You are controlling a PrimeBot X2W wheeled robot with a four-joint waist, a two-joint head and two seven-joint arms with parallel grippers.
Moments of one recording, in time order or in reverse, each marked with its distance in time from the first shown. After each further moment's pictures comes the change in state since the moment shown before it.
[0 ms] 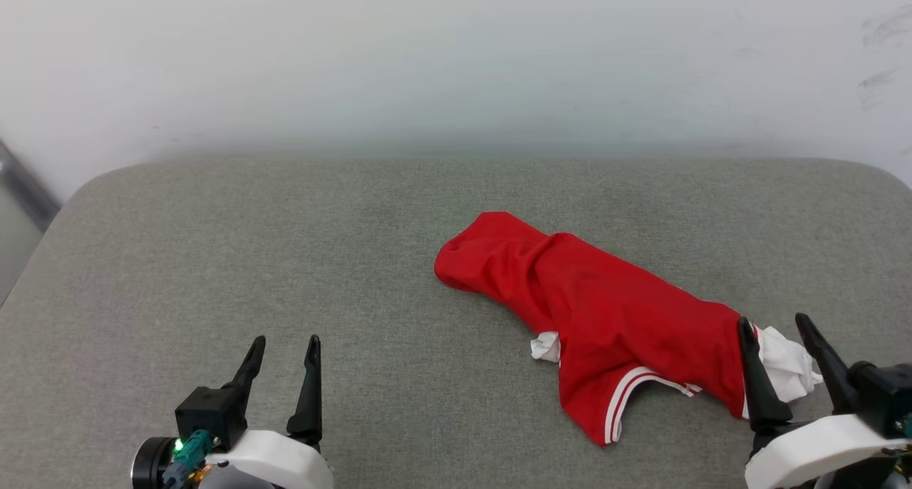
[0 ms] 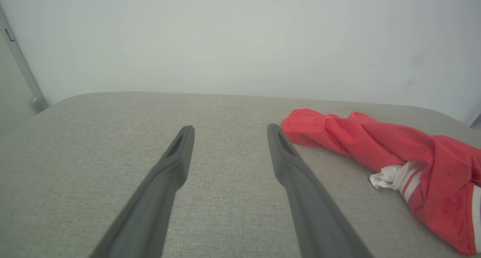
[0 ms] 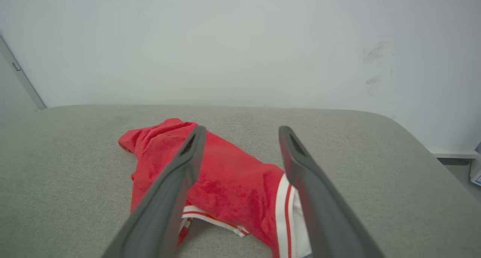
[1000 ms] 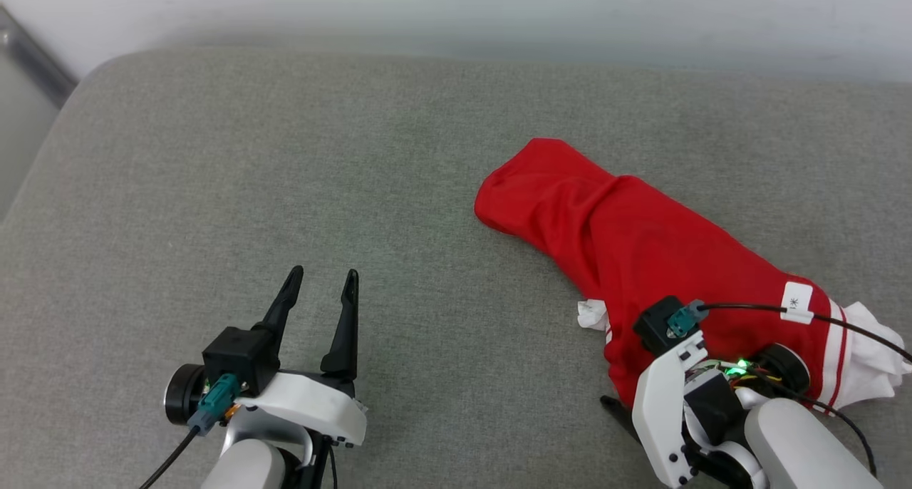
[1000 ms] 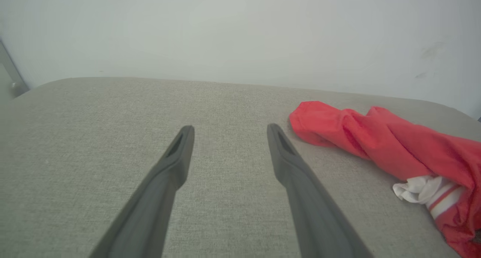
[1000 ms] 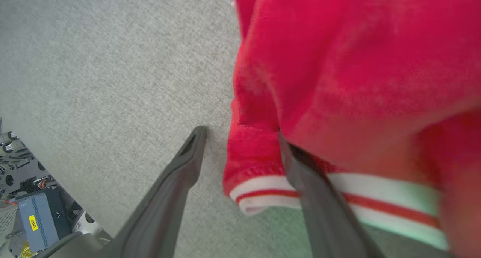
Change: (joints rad) left arm -0.149 -0.034 -0.047 0.007 0.010 -0.035 -0.024; right arm -0.373 -0.245 0.552 0.315 0.251 0.001 0.695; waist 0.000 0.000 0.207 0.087
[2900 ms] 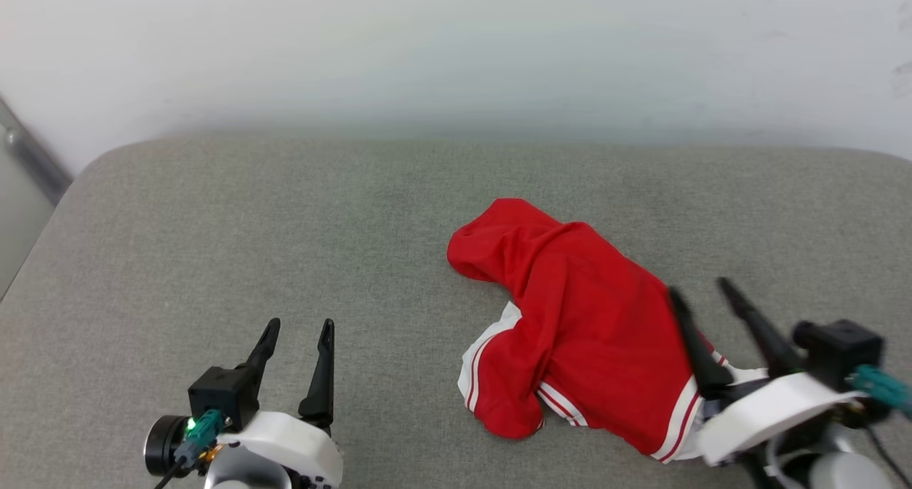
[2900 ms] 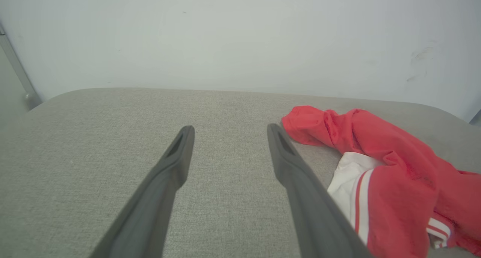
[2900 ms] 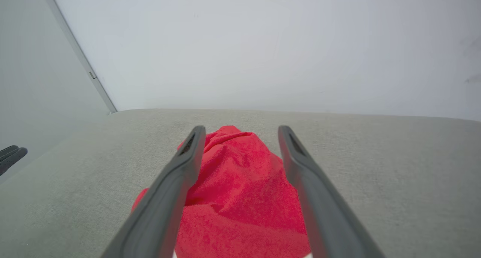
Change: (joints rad) left arm 0.079 0.037 0.001 0.037 -0.035 0.026 0.015; right arm 0.217 0.173 -0.330 -0.161 -0.045 -0.001 -0.737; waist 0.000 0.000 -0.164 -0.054
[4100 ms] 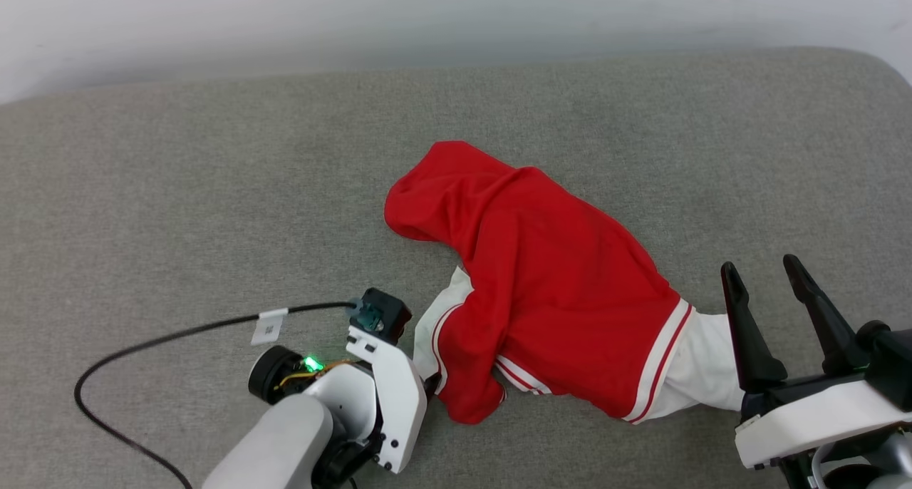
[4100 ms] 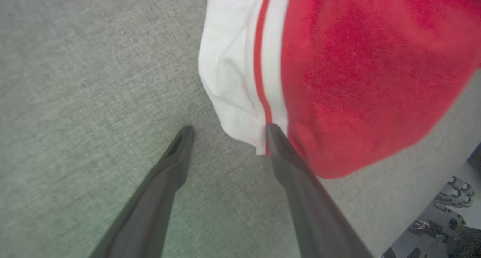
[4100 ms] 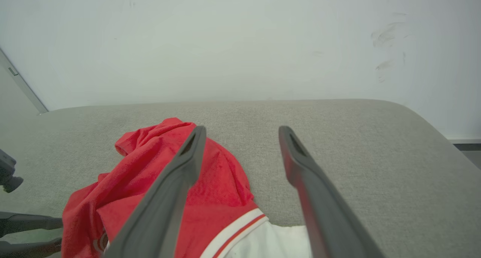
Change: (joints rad) left arm -0.282 0.009 -0.277 0.126 -0.069 -0.170 0.747; right arm 0.105 0.077 -0.160 -0.314 -0.144 0.000 0.115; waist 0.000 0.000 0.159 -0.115
